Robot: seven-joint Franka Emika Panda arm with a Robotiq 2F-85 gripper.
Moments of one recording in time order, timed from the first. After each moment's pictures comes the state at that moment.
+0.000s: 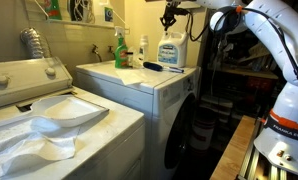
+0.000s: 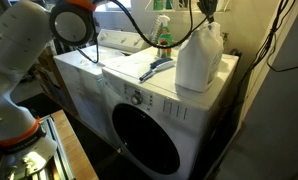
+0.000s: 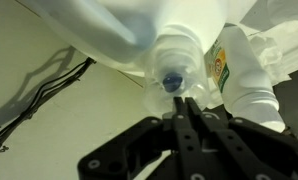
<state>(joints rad) -0.26 0.83 -0.12 -0.45 -0.03 1.78 0.27</state>
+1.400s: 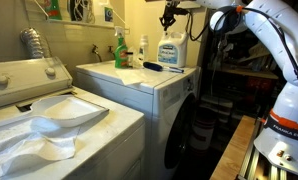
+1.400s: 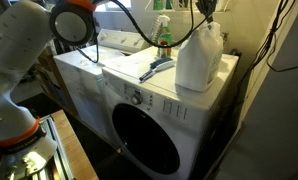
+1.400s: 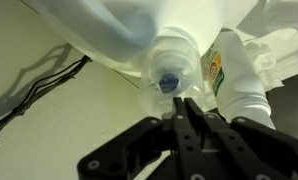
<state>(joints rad) -0.26 0.83 -0.11 -0.45 -0.03 1.77 0.22</state>
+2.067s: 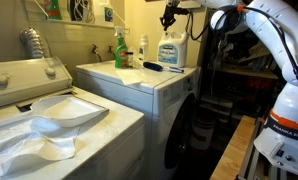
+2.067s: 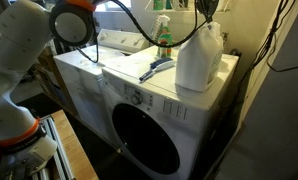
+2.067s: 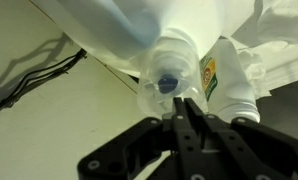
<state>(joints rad) -0.28 0.83 -0.08 -0.45 -0.02 1.77 0.13</state>
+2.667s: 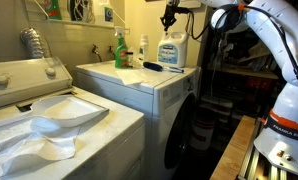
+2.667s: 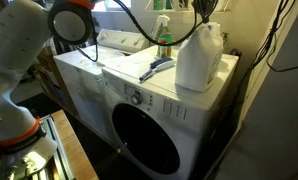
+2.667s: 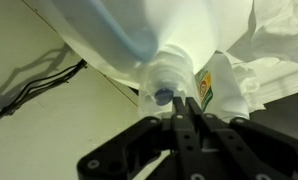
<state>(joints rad) -0.28 0.81 -0.08 -0.45 -0.02 1.69 0.10</state>
